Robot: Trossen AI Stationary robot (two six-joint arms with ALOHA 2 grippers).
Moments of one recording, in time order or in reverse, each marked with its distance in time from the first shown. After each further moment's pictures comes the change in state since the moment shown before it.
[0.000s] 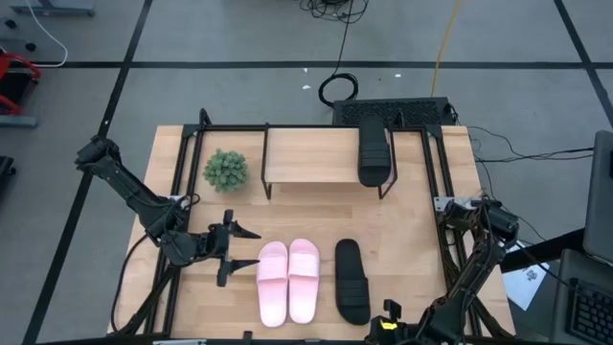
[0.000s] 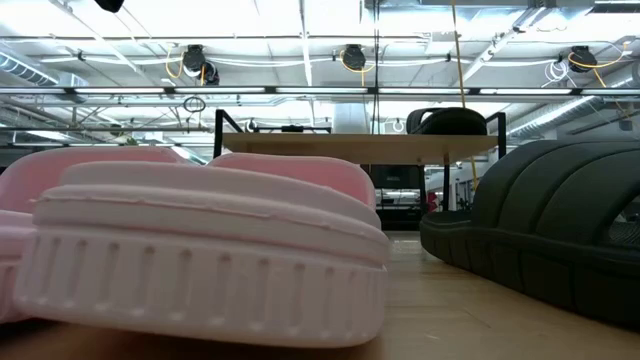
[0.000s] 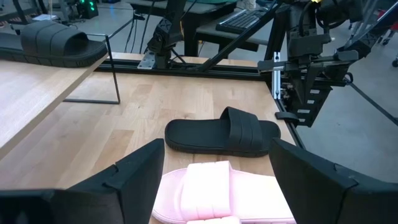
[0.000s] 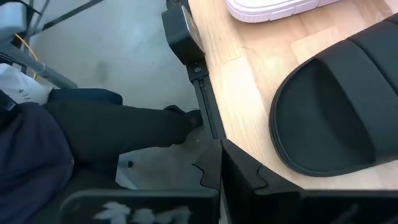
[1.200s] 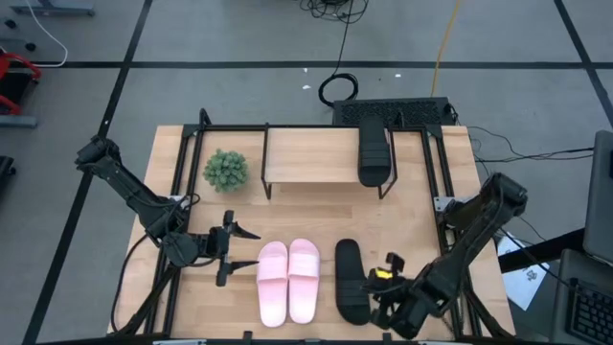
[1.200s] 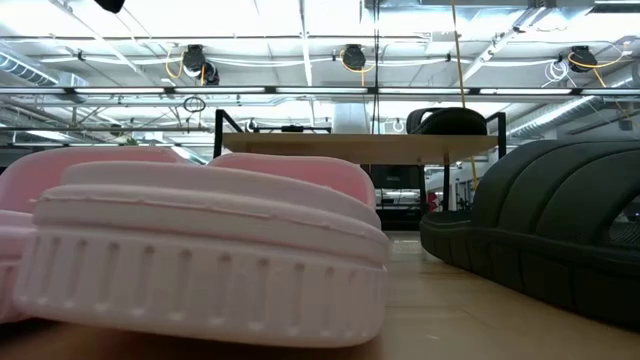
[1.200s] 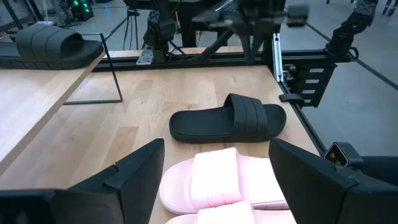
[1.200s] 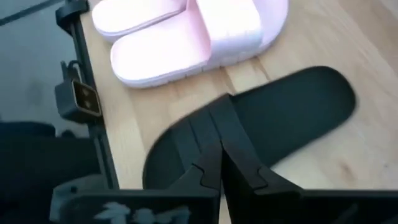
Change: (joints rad) left arm 0.000 0.000 0.000 -0.050 0.017 0.067; right arm -0.183 -0.263 -0.096 -0.311 0.035 -0.097
